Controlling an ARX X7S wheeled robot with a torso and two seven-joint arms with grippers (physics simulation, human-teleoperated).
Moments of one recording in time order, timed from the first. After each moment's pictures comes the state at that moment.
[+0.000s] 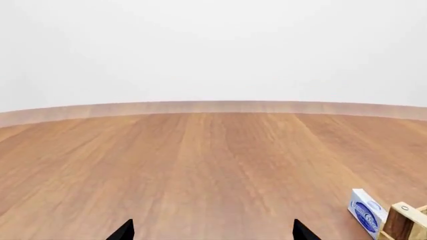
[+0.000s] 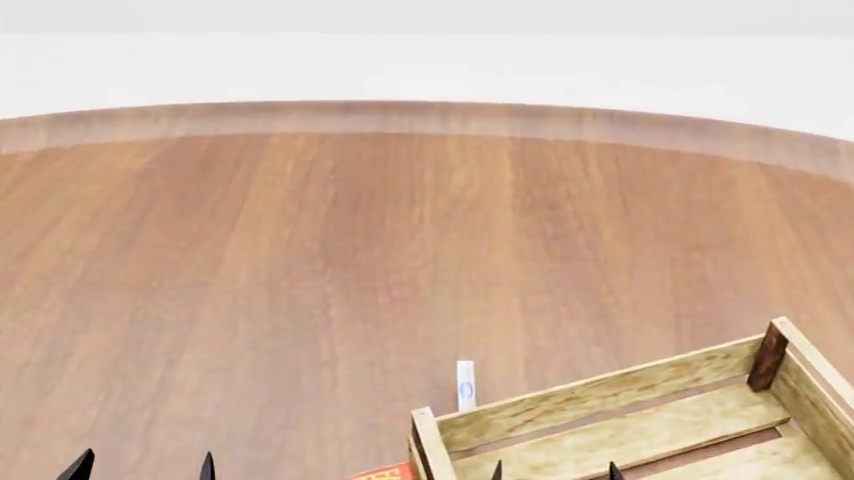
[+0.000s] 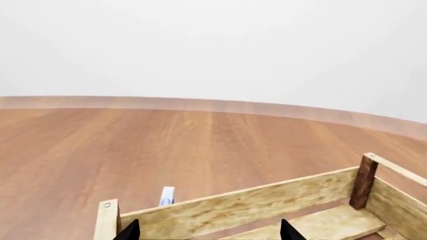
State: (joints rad) left arm -0.01 -0.15 0.18 -0.01 -0.15 0.02 -0.18; right arm 0.02 0.15 -0.19 0.00 0.12 0.01 0.19
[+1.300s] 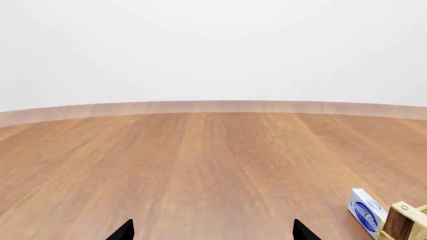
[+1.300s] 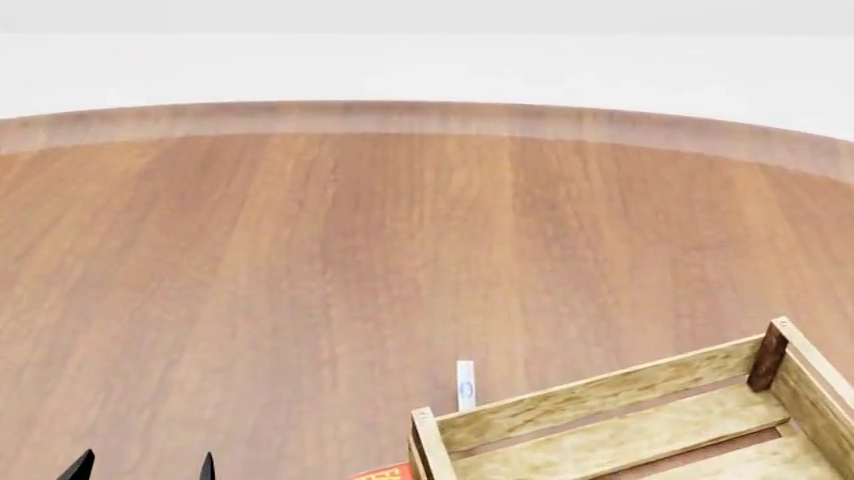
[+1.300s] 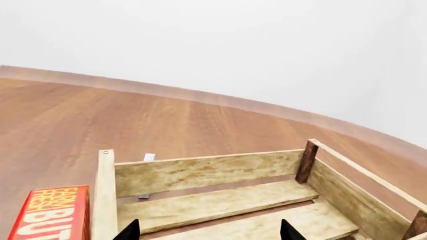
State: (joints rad) left arm -0.02 -0.18 0.22 -0.01 -0.18 0.03 -0.21; right arm -0.32 0.25 -0.25 -0.30 0.01 0.00 0.38
